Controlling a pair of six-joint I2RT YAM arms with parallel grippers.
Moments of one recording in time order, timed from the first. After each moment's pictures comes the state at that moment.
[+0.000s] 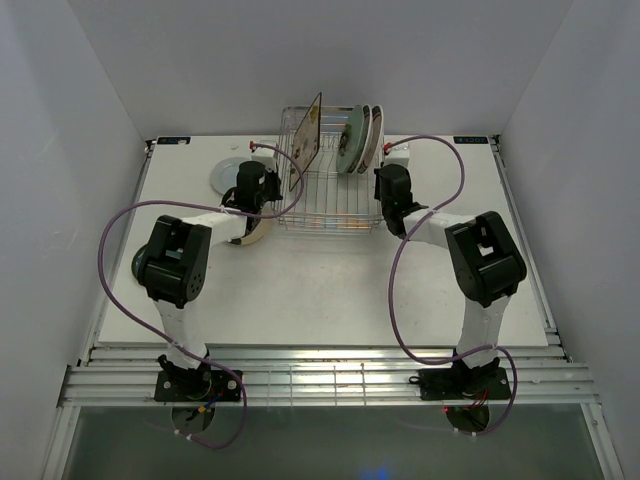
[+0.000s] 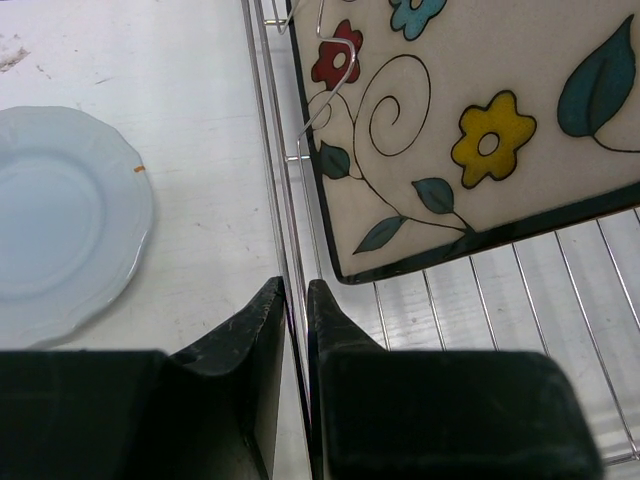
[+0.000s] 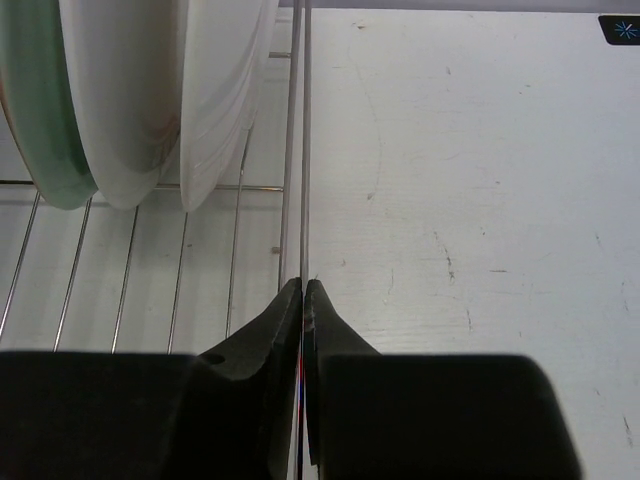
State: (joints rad) left arm -0.33 1.93 1.16 0.45 -0.07 -0.10; right arm 0.44 1.93 1.15 0.47 0.43 0.11
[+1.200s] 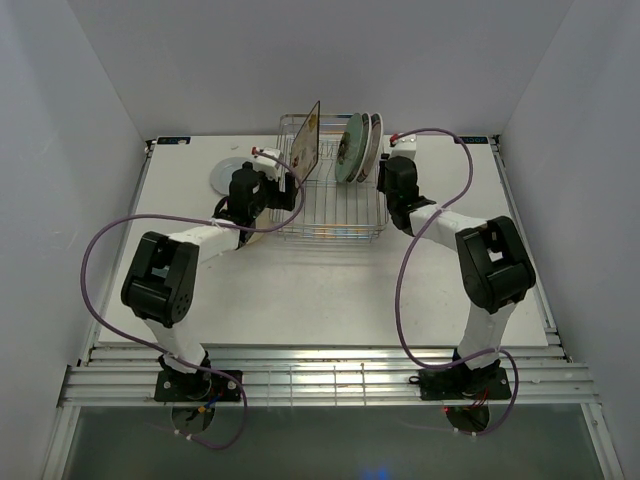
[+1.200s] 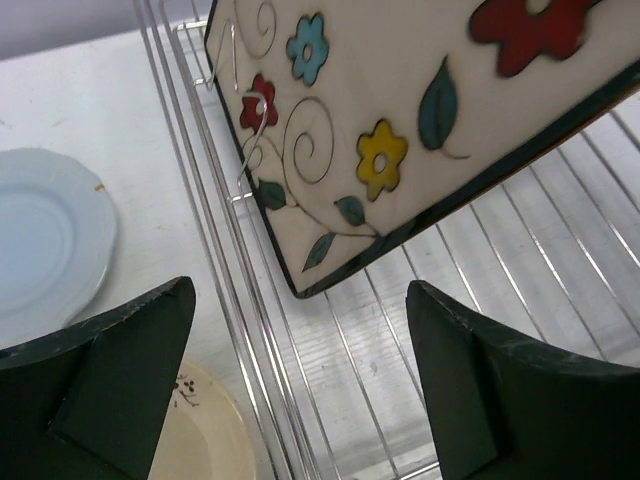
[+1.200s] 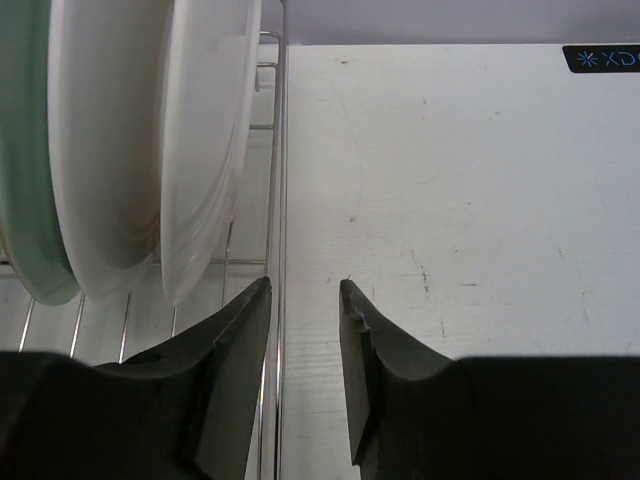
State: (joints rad) left arm -0.34 1.77 1.00 0.48 0.06 -0.02; right arm 0.43 1.86 1.16 0.42 0.43 0.12
